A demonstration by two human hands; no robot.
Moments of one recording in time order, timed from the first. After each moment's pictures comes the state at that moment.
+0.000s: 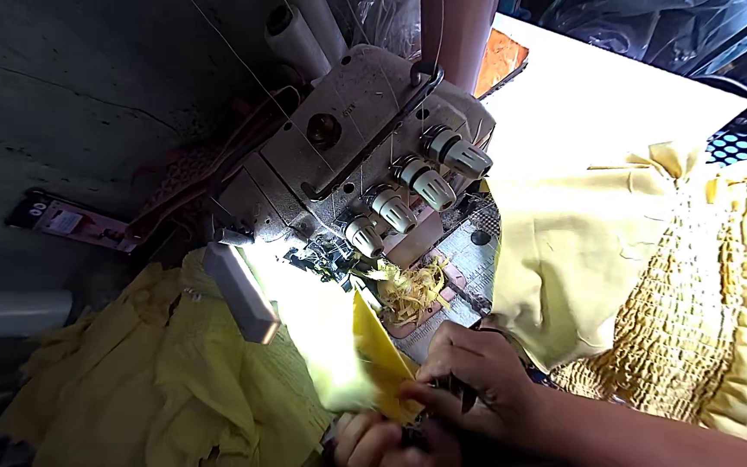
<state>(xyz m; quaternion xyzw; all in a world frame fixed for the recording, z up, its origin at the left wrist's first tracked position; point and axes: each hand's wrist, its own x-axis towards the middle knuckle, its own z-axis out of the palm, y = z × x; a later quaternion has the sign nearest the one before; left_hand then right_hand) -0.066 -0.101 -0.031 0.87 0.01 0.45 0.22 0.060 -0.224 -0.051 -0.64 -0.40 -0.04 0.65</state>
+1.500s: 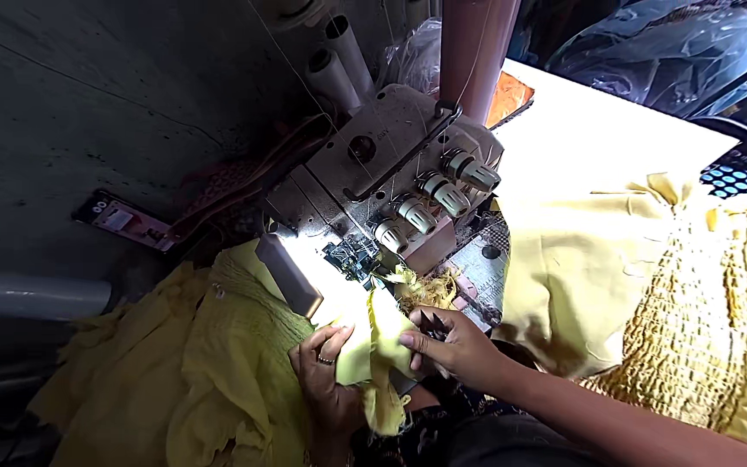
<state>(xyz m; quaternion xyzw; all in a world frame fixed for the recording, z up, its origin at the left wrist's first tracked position) -0.040 -0.014 -0.037 0.91 0.07 0.36 0.22 0.072 -0.199 -0.043 -0.56 -0.19 0.35 0.73</state>
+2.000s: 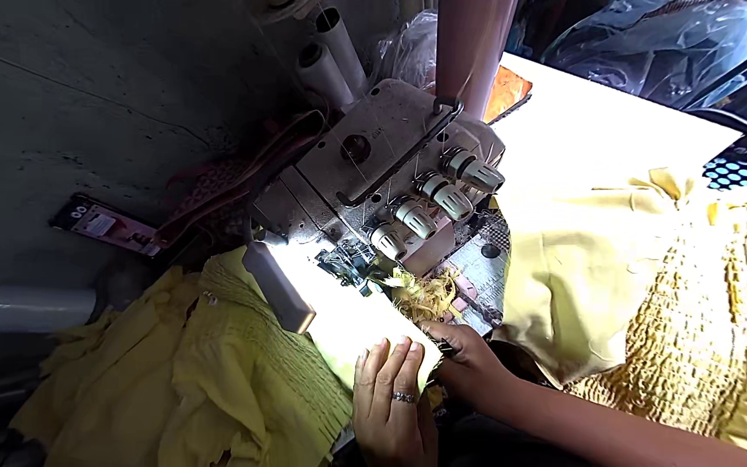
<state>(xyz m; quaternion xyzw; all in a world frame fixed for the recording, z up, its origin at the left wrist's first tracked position) -0.033 -0.101 -0.016 0.93 0.06 0.32 0.17 0.060 -0.200 -0.059 -0.56 -0.28 0.20 0.76</state>
